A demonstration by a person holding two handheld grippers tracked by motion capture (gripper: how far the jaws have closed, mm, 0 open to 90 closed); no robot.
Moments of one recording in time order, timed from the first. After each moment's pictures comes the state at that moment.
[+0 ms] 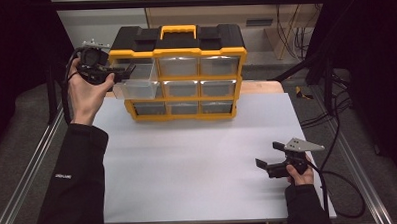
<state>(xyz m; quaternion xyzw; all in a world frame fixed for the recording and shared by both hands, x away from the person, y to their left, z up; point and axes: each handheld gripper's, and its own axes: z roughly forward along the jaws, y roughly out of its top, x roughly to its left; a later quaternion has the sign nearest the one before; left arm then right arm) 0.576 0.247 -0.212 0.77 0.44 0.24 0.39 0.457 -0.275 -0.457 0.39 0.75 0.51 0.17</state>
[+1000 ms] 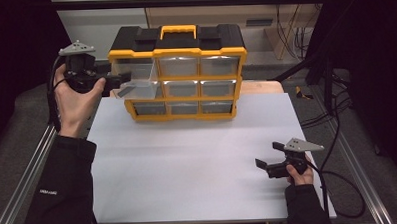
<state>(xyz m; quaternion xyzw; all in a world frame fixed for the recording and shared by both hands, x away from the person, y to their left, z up) 0.539 0.258 -0.202 0.74 0.40 0.25 0.47 0.457 -0.274 -0.457 0.39 0.75 0.51 0.17</state>
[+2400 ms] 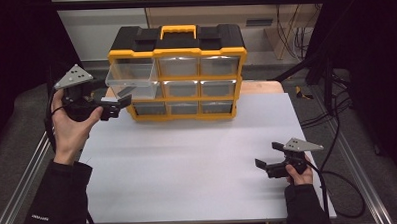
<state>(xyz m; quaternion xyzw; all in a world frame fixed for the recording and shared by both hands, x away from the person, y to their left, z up) 0.503 0.265 -0.237 0.75 0.34 0.28 0.49 0.458 -0.273 -0.458 0.39 0.75 0.51 0.17</state>
